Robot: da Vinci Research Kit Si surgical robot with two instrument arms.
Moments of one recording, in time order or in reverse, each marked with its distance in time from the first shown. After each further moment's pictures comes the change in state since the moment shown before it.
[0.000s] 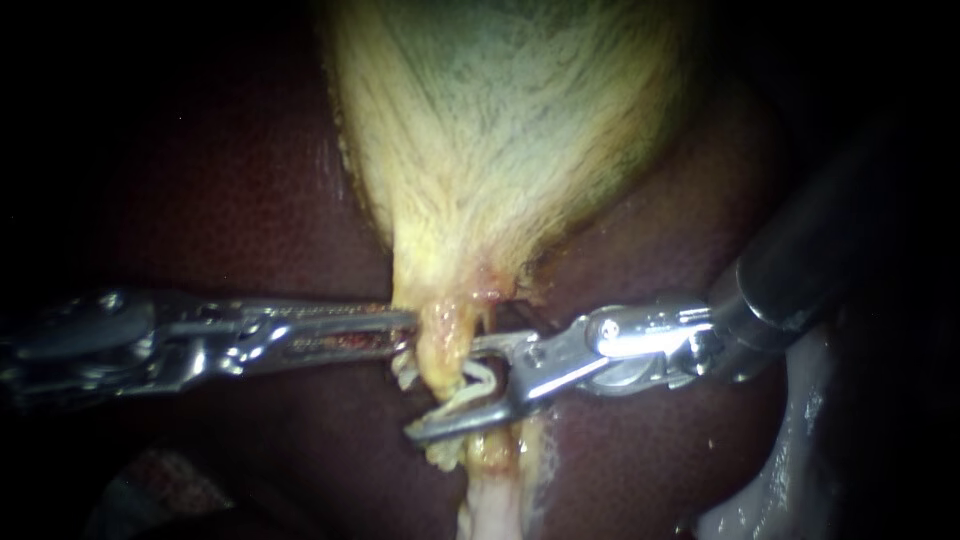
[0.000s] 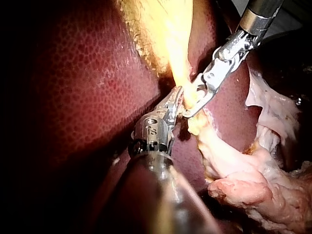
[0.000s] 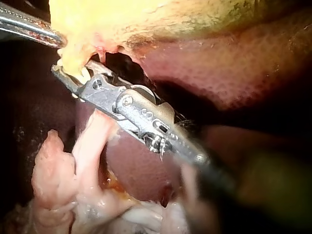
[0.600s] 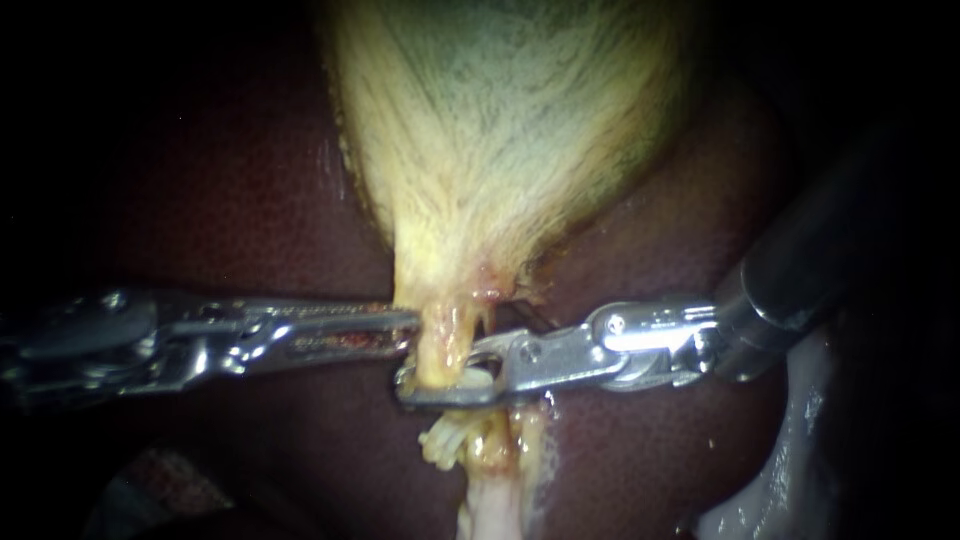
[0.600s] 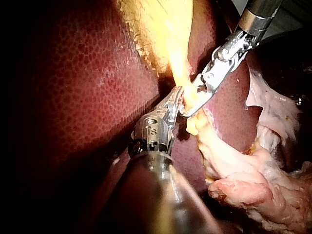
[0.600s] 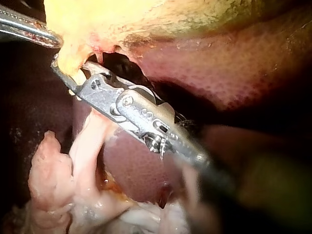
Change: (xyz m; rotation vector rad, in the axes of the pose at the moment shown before) right arm -0.001 0.000 0.000 -0.001 -0.025 -0.004; left arm 0.000 0.000 0.000 0.000 0.000 0.001
